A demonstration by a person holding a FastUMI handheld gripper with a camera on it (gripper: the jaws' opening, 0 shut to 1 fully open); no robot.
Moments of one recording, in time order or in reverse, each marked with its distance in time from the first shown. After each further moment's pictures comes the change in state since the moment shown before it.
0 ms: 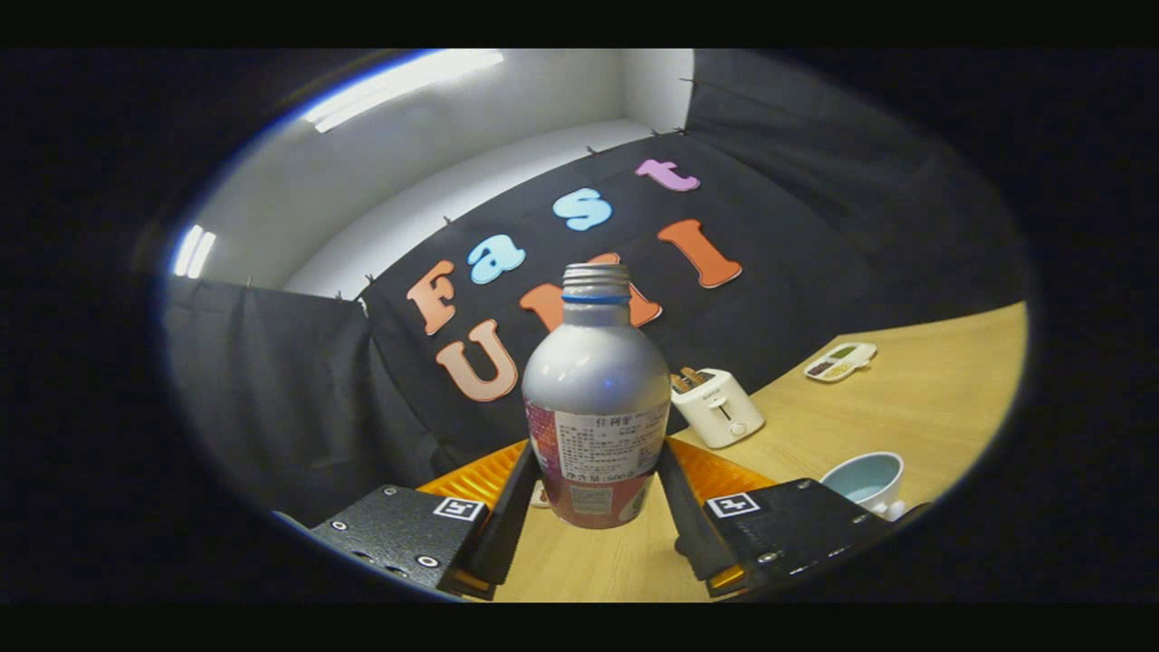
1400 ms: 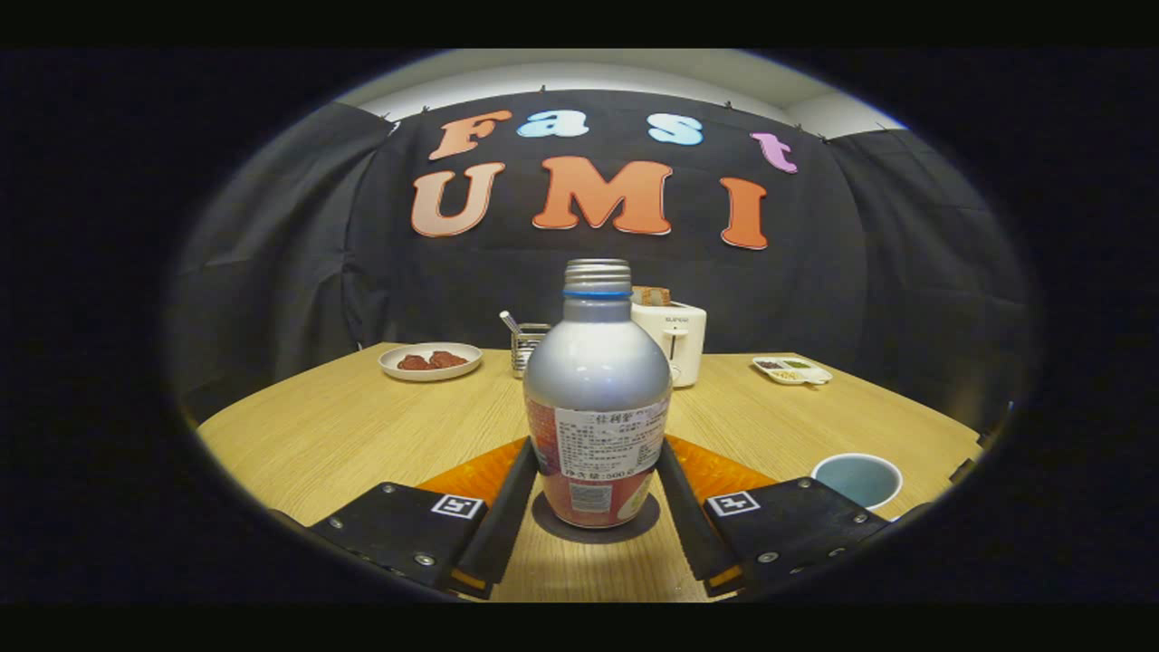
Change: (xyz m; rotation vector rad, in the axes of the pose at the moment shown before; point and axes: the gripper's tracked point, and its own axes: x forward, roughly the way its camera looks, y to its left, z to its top) arm 0.040 -0.066 -0.140 -0.515 0.331 -0.199
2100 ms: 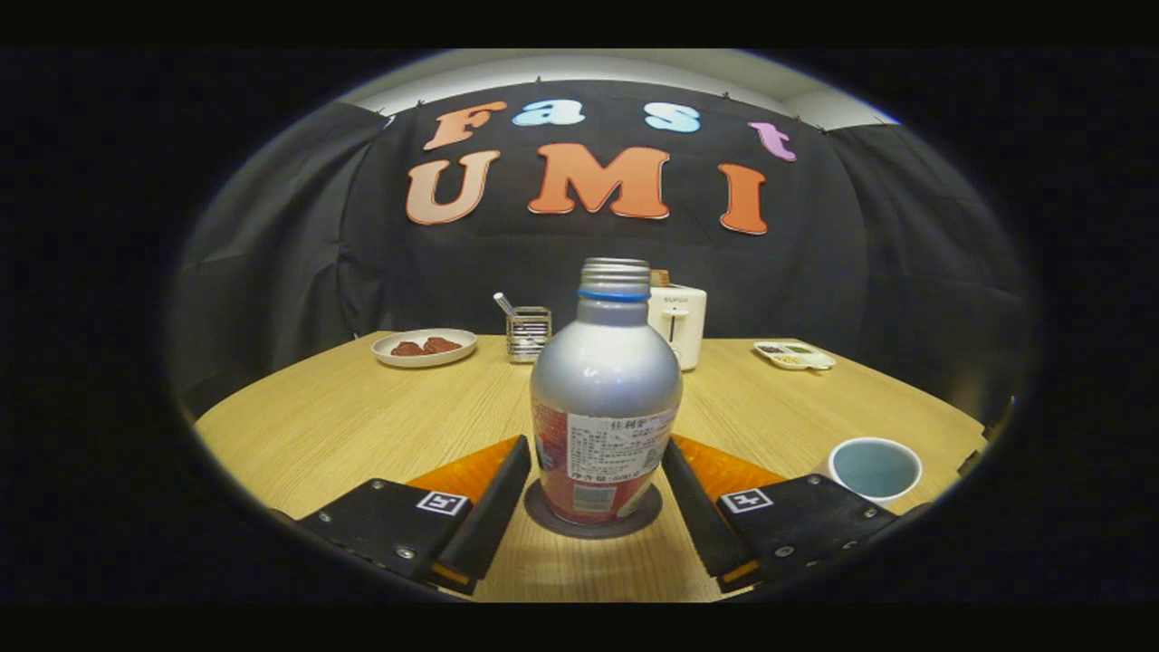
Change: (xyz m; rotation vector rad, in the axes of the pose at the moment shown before) arm 0.007 0.001 -0.020 0.014 0.054 0.006
